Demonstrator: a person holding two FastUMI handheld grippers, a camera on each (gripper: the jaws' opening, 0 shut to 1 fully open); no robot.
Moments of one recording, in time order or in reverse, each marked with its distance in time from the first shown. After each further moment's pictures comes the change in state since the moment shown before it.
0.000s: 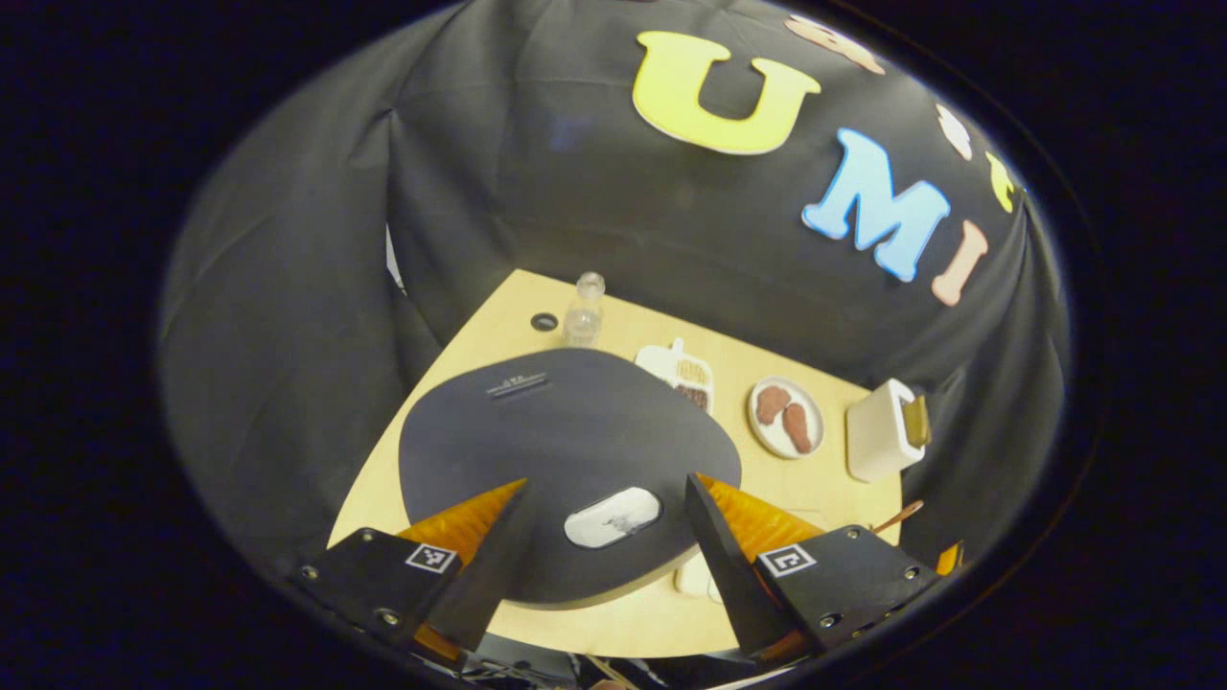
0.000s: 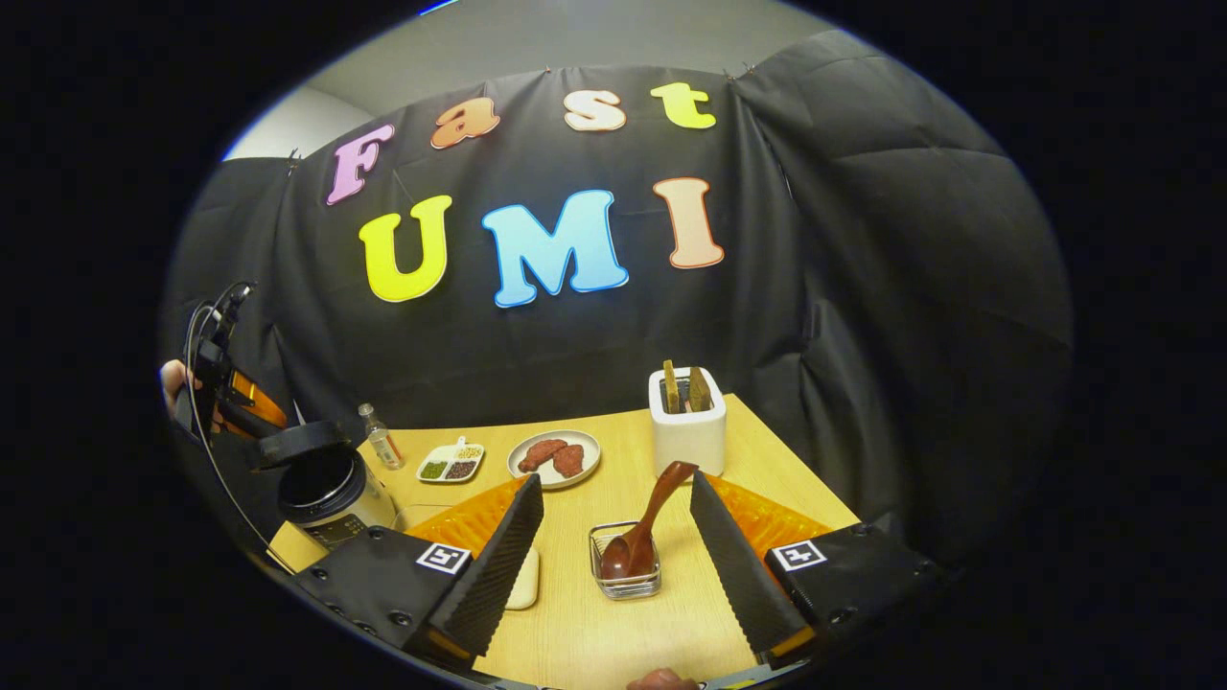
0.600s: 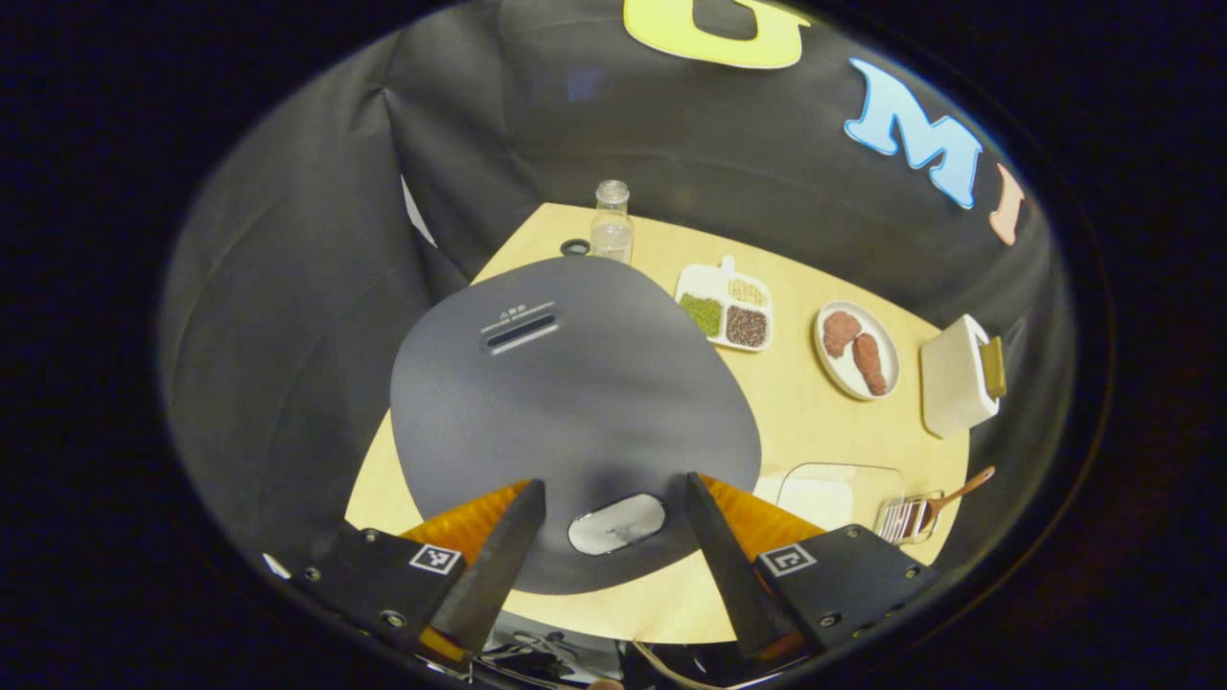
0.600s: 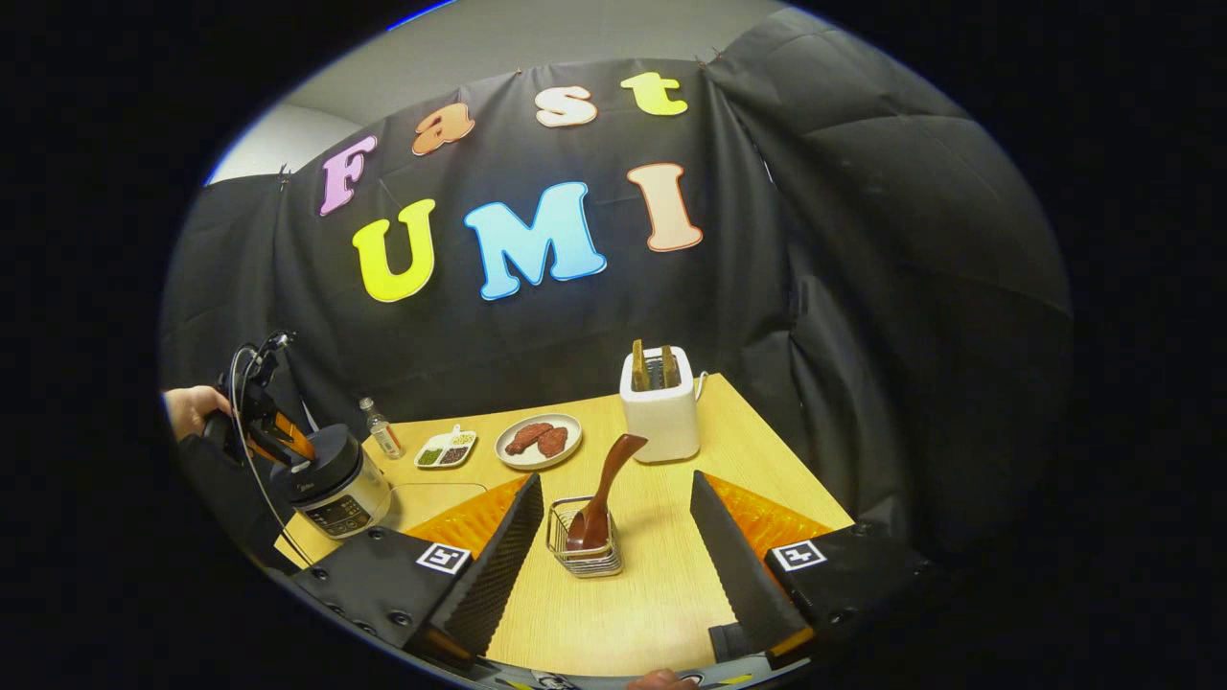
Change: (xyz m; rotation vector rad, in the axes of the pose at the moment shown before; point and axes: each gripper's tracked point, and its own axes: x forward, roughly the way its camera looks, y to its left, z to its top) left arm 0.039 -0.004 -0.054 0.050 0.159 0.183; right arm -0.023 -0.065 -0.022 0.053 0.038 0.044
